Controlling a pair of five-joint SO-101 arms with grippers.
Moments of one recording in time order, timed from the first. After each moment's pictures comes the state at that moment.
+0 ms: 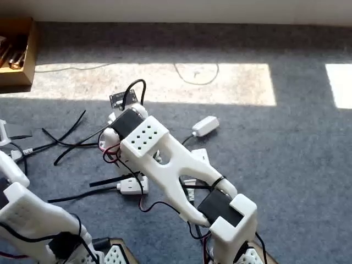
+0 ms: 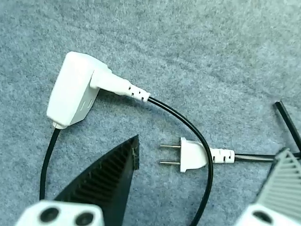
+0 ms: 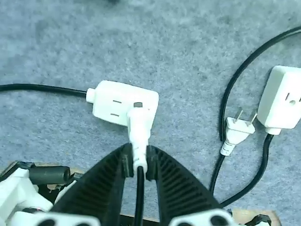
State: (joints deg) left arm -53.3 18.2 -3.0 62.9 -22.8; right arm -53.2 13.8 -14.5 98.7 -31.7
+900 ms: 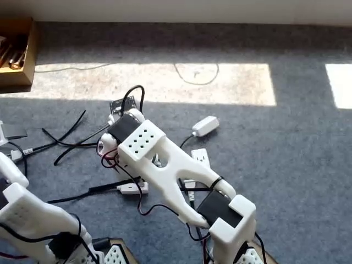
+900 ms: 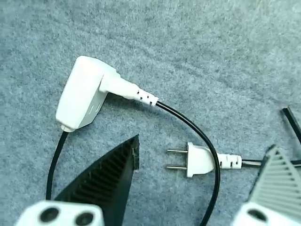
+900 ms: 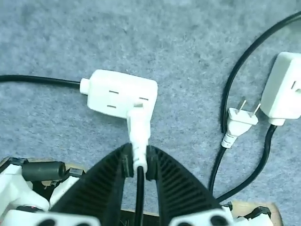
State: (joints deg) left arm -53.8 18.2 -3.0 61.3 -23.3; right arm -54.3 13.8 -12.3 98.7 -32.8
